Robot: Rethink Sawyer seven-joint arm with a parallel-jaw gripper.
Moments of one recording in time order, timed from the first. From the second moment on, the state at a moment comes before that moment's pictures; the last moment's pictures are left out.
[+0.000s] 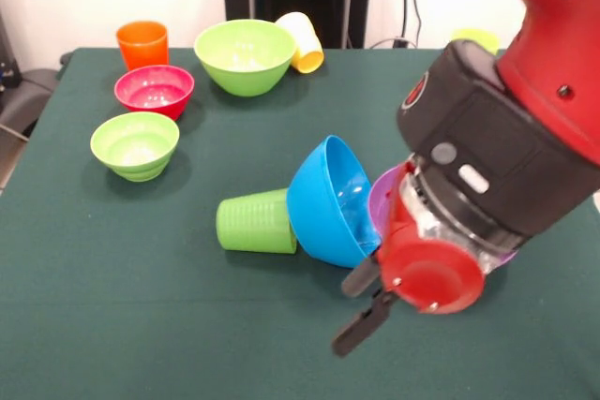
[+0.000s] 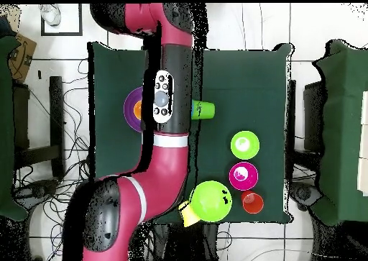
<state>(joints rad) -0.08 -0.13 0.92 0.01 -1.45 1.61 0.35</state>
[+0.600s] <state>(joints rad) -0.20 -0.14 1.39 0.08 -1.86 1.77 0.35</state>
